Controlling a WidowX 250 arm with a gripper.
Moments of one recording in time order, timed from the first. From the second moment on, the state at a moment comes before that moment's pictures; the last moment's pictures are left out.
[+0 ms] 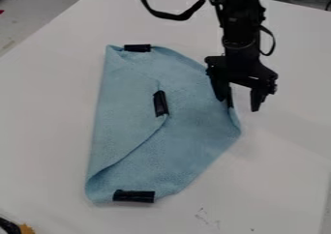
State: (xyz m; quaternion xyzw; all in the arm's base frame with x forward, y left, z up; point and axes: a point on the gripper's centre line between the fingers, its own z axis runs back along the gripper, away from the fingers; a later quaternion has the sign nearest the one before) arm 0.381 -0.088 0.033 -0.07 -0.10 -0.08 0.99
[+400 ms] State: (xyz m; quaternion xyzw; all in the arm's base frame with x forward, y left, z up) arm 0.391 -0.130 0.045 -0.06 -0.09 -0.13 0.99
